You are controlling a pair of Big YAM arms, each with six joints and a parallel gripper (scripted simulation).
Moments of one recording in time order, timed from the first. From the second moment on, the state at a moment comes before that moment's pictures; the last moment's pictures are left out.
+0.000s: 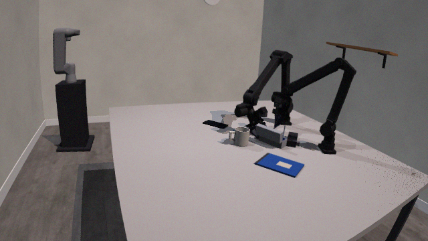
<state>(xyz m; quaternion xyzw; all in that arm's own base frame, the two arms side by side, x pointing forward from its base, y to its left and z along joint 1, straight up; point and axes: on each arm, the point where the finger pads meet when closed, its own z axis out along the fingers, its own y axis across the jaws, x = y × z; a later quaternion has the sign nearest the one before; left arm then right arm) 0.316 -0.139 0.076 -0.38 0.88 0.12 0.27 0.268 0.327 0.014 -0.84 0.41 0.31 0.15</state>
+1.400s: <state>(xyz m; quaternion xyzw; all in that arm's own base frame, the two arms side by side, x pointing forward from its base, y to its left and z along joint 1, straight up) 0.300 -0.110 0.070 -0.38 0.89 0.10 0.24 0.268 0.327 0.014 -0.84 0.41 0.31 0.15</state>
